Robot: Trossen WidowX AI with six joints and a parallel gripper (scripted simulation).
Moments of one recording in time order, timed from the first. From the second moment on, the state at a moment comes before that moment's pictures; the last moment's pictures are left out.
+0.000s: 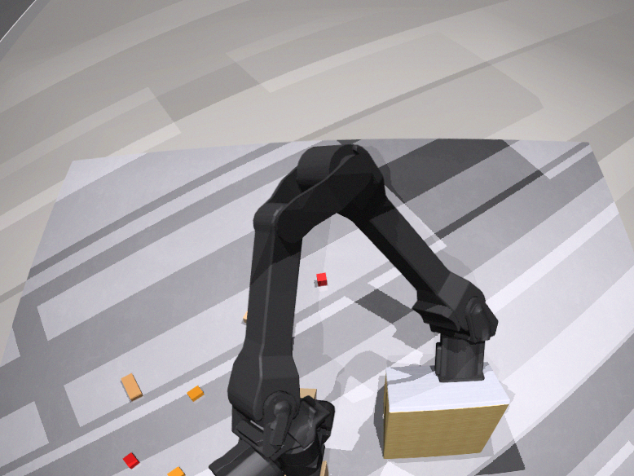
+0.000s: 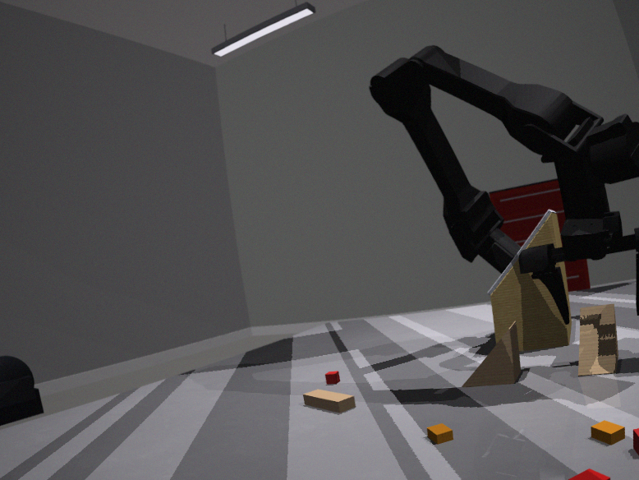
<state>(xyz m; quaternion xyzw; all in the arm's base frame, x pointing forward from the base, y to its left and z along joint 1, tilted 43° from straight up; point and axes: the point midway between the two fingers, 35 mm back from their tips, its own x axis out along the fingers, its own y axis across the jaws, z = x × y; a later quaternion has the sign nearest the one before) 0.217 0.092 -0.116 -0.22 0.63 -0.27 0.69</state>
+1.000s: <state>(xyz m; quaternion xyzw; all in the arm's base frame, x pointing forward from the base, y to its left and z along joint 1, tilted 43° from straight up) 0.218 0.056 -0.148 -0.23 0.63 -0.28 0.69</state>
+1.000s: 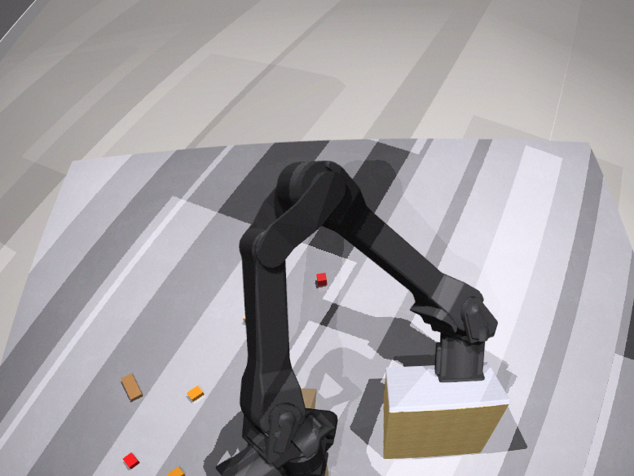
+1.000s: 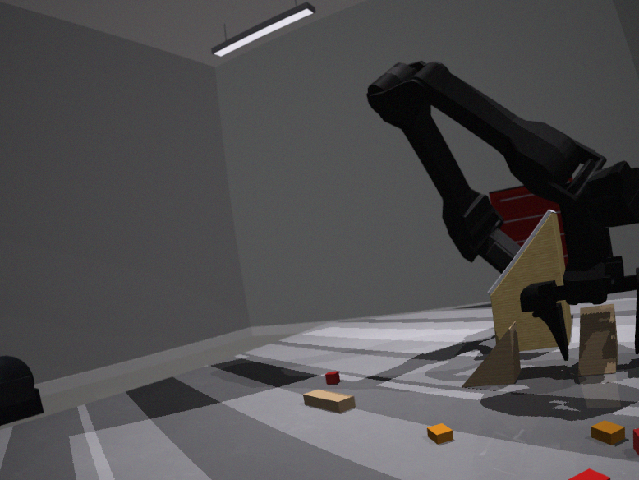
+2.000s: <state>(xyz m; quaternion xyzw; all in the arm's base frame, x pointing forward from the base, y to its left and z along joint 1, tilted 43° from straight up) 0.215 0.068 -0.130 -0.23 0.63 -0.28 0.69</state>
